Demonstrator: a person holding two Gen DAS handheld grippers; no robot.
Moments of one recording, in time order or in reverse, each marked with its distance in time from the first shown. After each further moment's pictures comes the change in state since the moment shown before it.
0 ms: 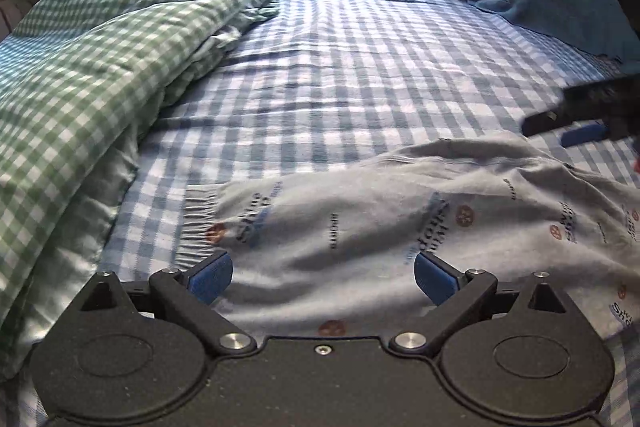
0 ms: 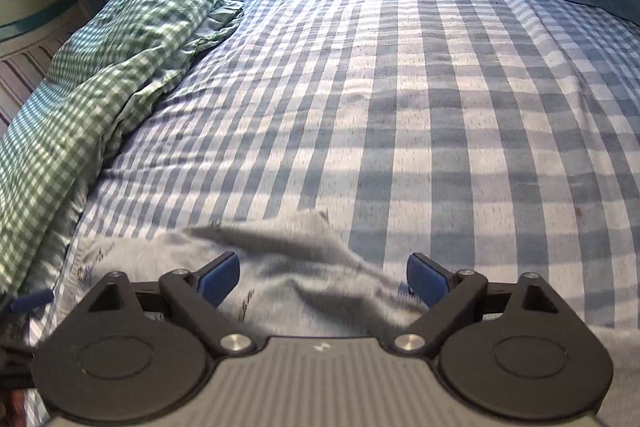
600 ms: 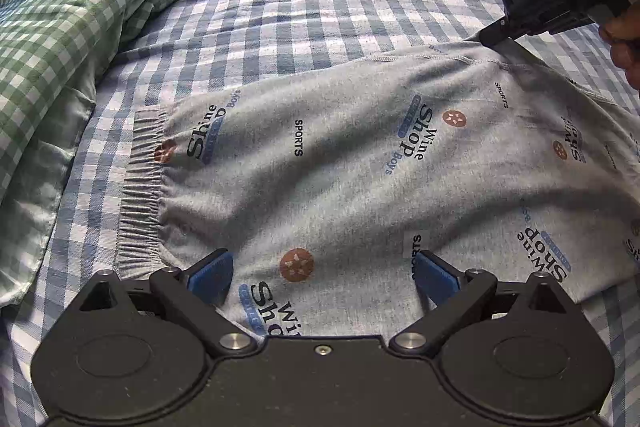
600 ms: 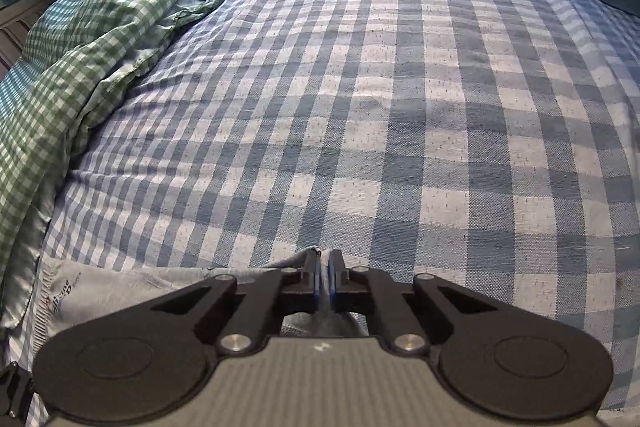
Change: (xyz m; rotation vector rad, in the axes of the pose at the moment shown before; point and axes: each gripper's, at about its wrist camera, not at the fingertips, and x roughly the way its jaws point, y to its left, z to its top) left arm 0.029 -0.008 -0.026 0.025 0.198 -0.015; right arm 0.056 0.017 0.034 -0.063 0.107 -0.073
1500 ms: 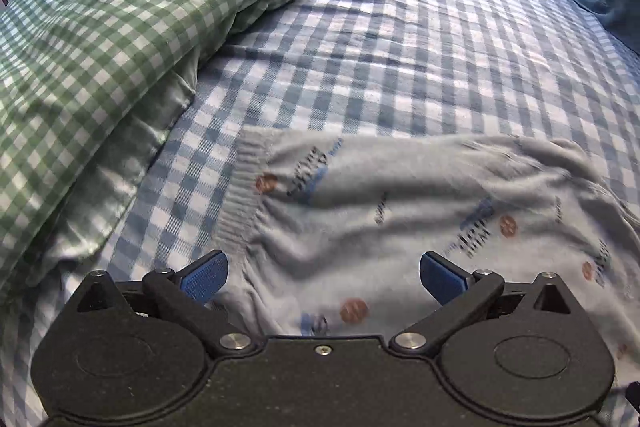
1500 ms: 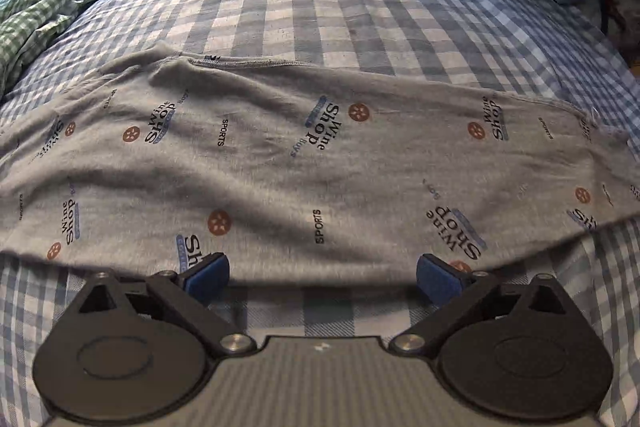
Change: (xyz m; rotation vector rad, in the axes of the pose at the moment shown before) left arm -0.038 0.022 0.037 -0.304 0.040 0.144; right arm -0.132 -0.032 -0.252 0.189 -0.087 -0.342
